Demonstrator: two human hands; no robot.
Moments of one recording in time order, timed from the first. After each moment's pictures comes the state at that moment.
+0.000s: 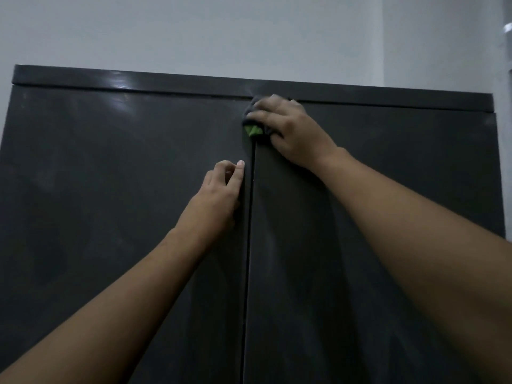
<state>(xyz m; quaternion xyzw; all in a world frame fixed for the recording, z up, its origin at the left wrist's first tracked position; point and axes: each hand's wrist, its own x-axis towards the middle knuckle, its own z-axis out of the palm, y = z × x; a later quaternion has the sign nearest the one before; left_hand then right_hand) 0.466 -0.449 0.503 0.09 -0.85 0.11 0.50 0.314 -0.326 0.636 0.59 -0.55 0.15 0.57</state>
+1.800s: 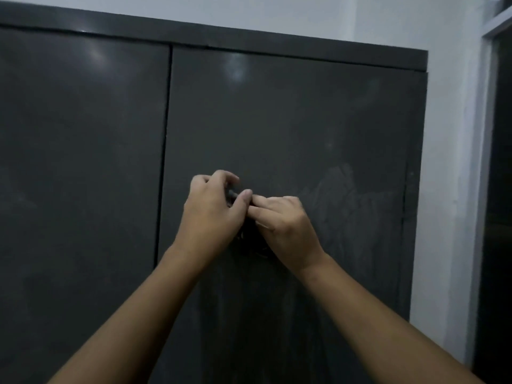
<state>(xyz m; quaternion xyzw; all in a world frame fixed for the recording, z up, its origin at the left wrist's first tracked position) 0.382 -0.307 0.435 0.10 -0.78 -0.18 0.59 0.240 -0.212 0.418 0.62 -0.49 0.26 0.56</state>
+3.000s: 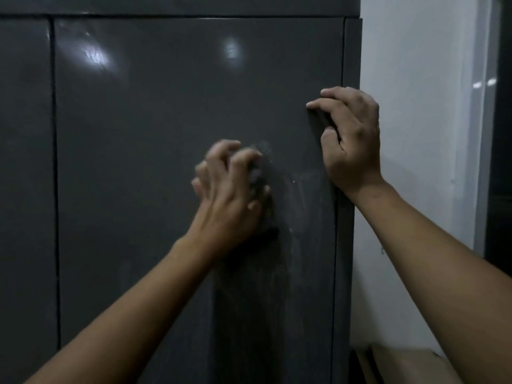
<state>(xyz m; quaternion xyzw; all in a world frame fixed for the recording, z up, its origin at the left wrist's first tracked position) 0.237 -0.214 0.430 0.01 -0.74 0.07 0.67 0.086 -0.060 0.511 0.47 -0.50 0.41 0.60</state>
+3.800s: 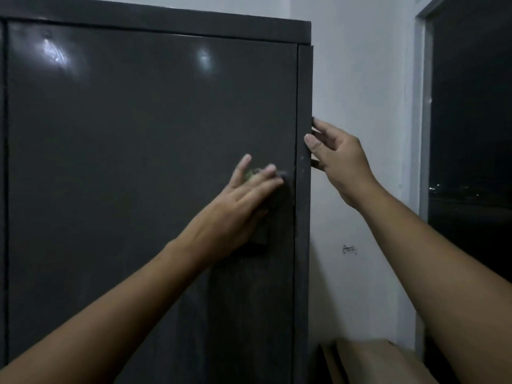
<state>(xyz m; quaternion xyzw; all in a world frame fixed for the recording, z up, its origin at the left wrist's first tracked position) 0.226 -0.182 0.434 -0.16 -0.85 0.06 0.49 0.088 -0.002 0.509 0.49 -0.55 0.65 0.19</state>
